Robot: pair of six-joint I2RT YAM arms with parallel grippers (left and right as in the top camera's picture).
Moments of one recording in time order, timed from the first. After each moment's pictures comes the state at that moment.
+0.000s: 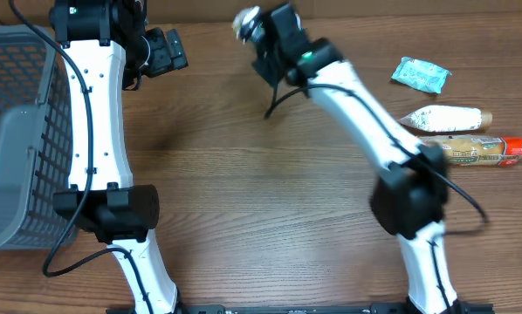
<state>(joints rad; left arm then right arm) 0.02 2.12 2.50 -1.60 0.04 -0.32 0.51 2.21 2.21 -0.75 0.02 -0.19</state>
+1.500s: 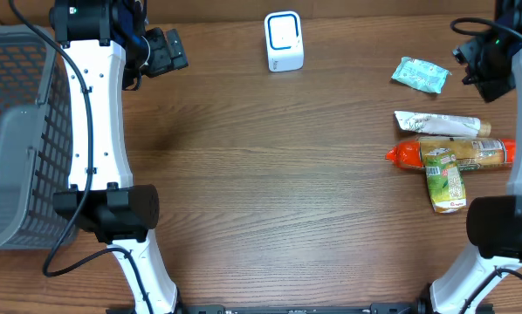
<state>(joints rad) 0.02 2.12 2.50 -1.60 0.04 -0.32 -0.12 1.96 2.26 -1.51 0.07 0.84</state>
